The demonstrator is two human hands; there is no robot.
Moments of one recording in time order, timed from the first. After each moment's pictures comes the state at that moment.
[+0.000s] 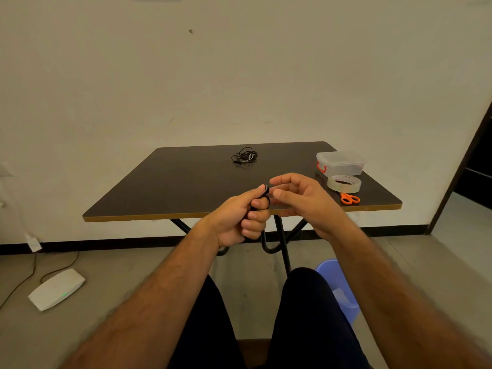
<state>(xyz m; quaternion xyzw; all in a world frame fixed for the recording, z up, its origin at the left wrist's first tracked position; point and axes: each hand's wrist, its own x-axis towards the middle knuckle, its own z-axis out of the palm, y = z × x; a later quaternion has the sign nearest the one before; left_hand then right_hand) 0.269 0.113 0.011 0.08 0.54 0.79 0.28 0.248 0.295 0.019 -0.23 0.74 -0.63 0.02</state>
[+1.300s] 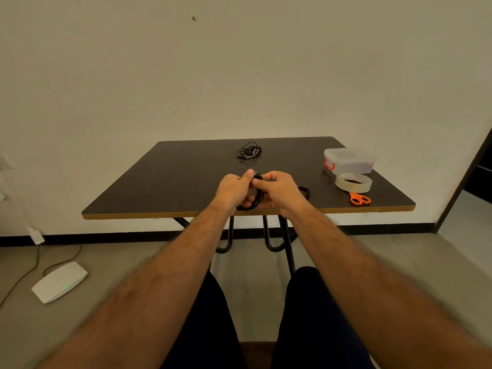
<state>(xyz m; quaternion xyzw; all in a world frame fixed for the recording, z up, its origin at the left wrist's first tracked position) 0.185 0.103 0.003 -0.10 0.80 0.59 -0.08 0.170 0.228 -0.003 -0.08 0.70 -0.70 0.07</state>
